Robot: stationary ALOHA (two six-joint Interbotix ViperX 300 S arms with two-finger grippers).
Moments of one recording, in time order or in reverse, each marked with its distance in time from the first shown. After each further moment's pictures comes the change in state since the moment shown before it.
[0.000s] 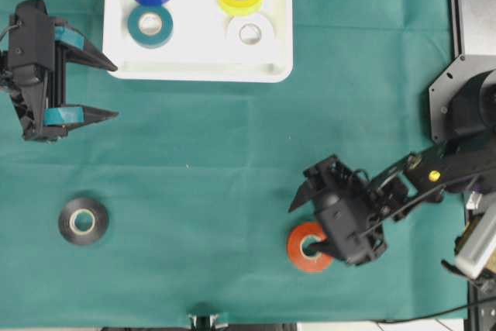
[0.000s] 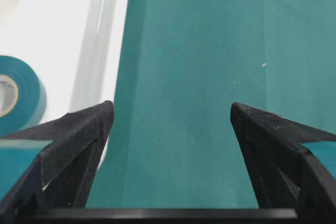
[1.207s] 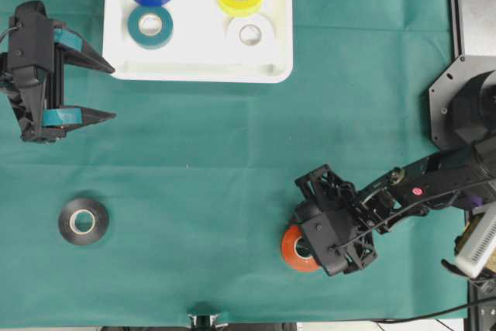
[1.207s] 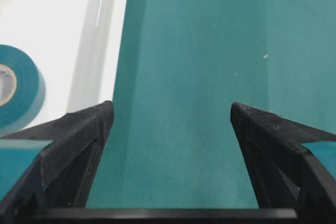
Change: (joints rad) left arm 0.000 0.000 0.012 0.000 -0.002 -0.003; right arm 0.020 0.069 -0.057 0.000 0.038 0.040
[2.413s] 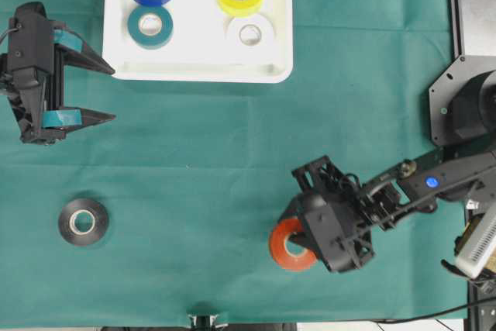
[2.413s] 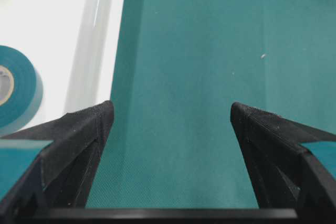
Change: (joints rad) left arm -0.006 0.000 0.002 -0.002 0.002 0.000; right arm -0.049 -0.126 -0.052 -0.003 0.103 -0.006
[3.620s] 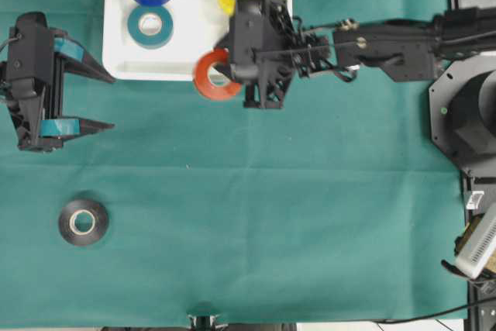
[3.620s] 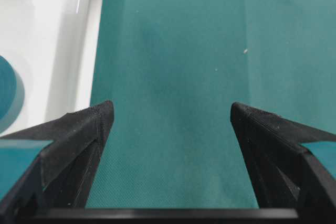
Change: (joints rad) left arm -0.037 0.002 0.000 0.000 0.000 0.000; right arm -0.630 0.126 -0.184 -0.242 -0.044 -0.009
